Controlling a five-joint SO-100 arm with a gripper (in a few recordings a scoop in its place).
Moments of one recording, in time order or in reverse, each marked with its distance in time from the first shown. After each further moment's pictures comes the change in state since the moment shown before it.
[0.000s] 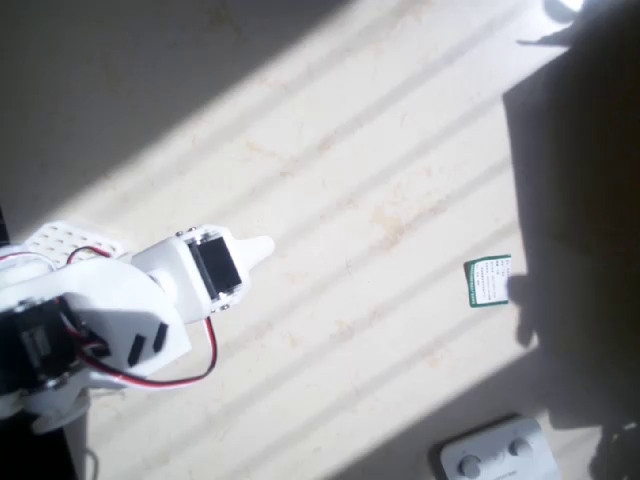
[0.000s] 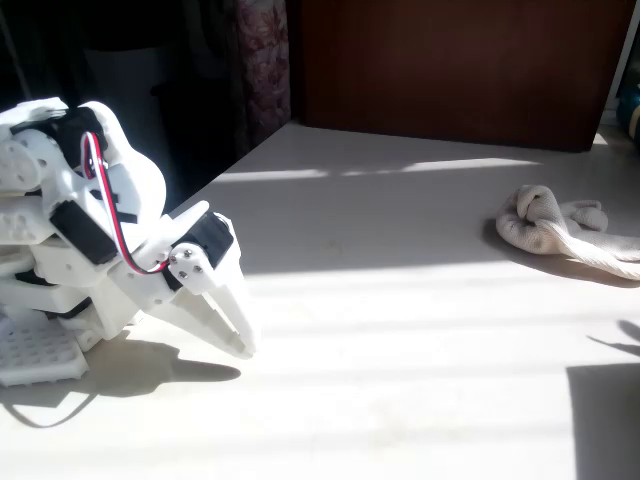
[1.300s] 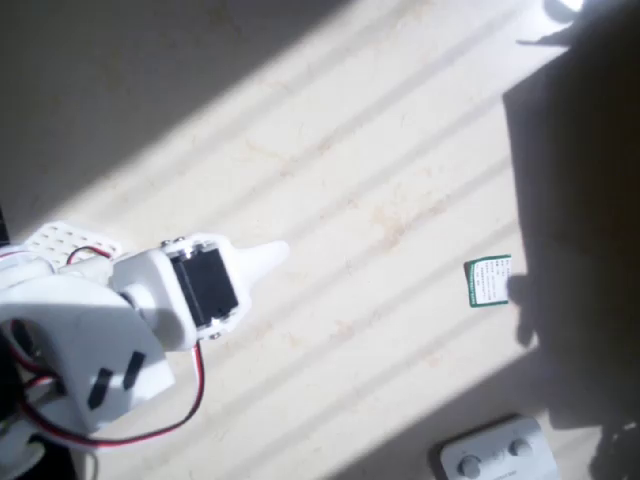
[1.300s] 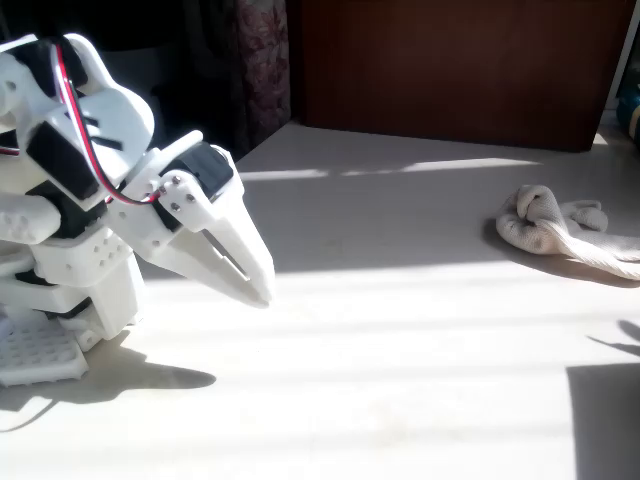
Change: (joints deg) arm 0.0 -18.5 -24.8 -0.1 3.1
